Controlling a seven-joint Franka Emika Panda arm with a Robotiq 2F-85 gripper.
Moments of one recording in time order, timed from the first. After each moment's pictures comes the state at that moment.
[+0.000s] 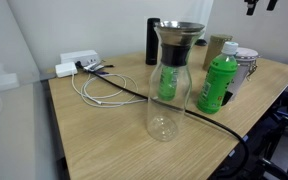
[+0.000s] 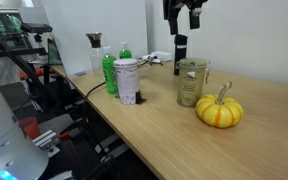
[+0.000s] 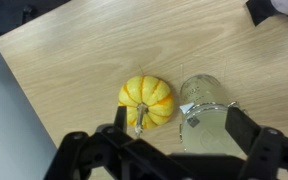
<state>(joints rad) -0.18 -0.26 -0.13 -2.27 -0.25 2.05 0.18</state>
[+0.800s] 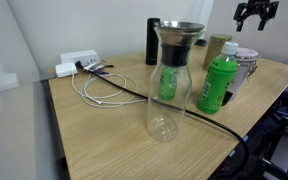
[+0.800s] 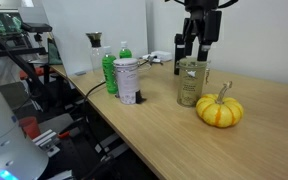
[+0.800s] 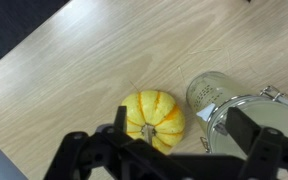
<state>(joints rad) -0.20 -0.04 -0.22 -2.18 -0.07 2.08 0.24</state>
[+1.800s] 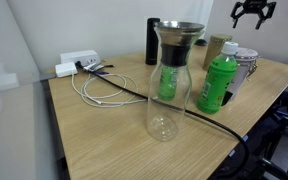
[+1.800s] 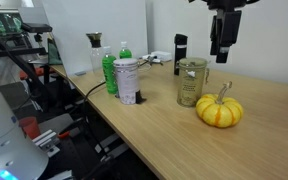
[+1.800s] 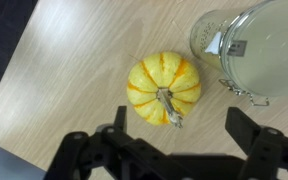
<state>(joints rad) -0.23 0.07 -0.26 -2.07 -0.01 2.14 0.49</state>
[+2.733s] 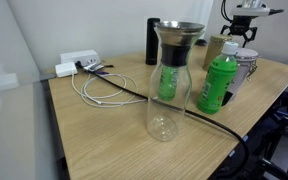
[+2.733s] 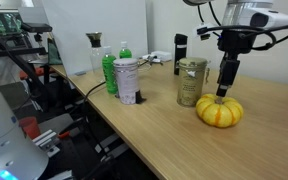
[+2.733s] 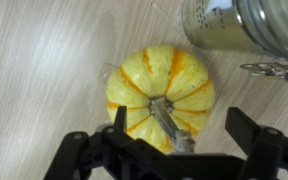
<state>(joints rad) -0.23 0.34 -0.29 -1.96 0.16 2.21 0.57</state>
